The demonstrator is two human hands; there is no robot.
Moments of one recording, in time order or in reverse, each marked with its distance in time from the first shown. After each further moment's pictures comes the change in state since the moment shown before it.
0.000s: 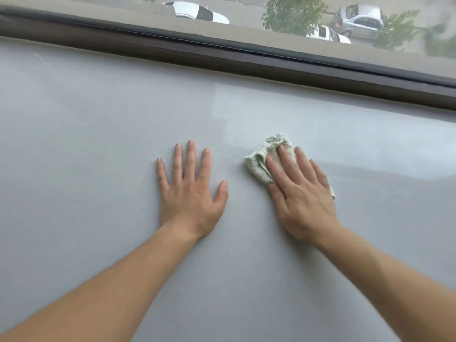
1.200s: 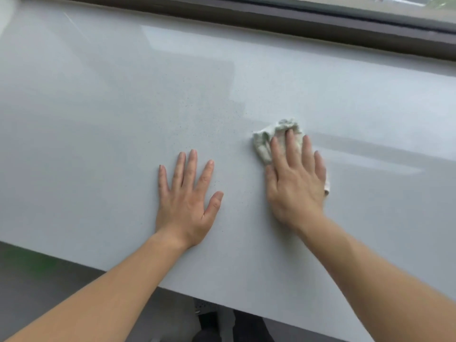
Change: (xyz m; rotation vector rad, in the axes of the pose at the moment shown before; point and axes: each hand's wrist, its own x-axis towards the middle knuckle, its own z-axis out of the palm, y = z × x) left_hand -0.148 0.010 0.024 -0.026 -0.015 0.070; right_hand -0.090 -0.015 0.020 0.086 0.046 0.176
